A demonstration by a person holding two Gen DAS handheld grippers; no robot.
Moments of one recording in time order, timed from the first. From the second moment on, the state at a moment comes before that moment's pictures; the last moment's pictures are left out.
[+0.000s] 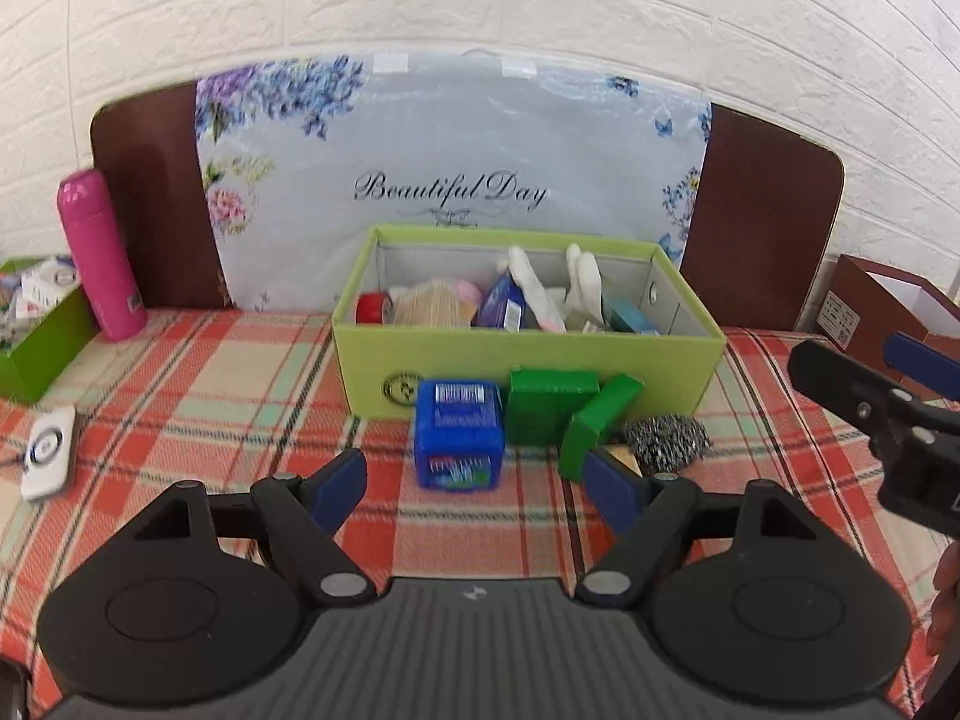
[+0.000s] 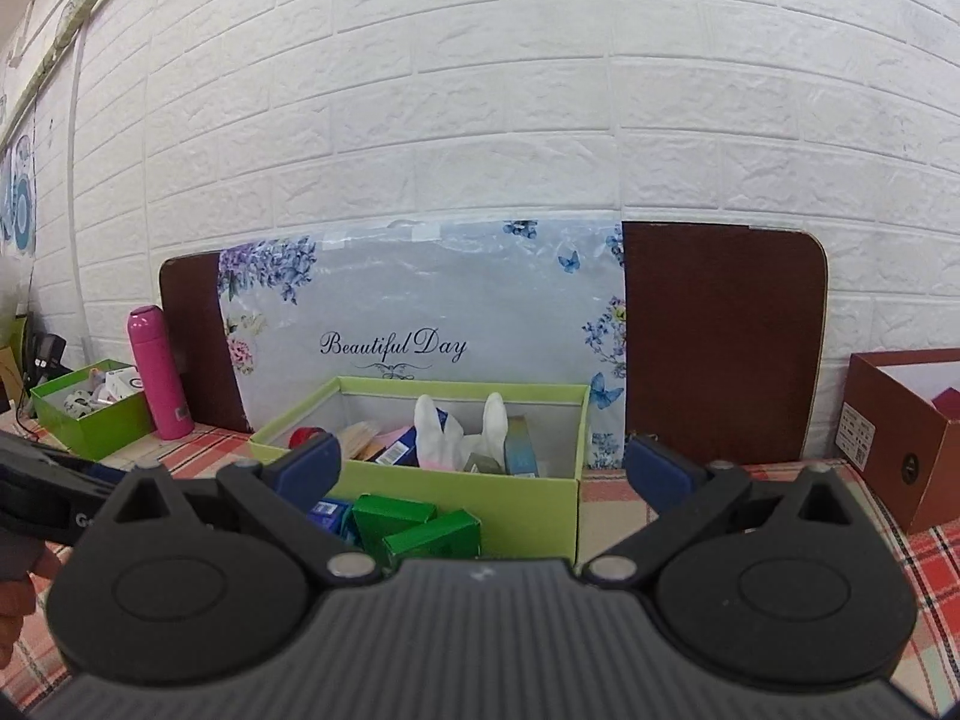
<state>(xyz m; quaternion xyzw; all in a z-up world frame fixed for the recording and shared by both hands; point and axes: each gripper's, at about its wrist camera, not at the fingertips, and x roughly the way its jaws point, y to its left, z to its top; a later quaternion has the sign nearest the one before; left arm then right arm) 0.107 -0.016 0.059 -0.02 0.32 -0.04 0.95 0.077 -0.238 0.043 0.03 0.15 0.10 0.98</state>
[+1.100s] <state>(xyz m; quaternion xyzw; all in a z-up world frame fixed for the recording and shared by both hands) 0.111 0.011 -0.009 -0.07 0.39 0.01 0.92 0.107 -0.181 -0.068 -0.01 0.30 0.10 0.95</state>
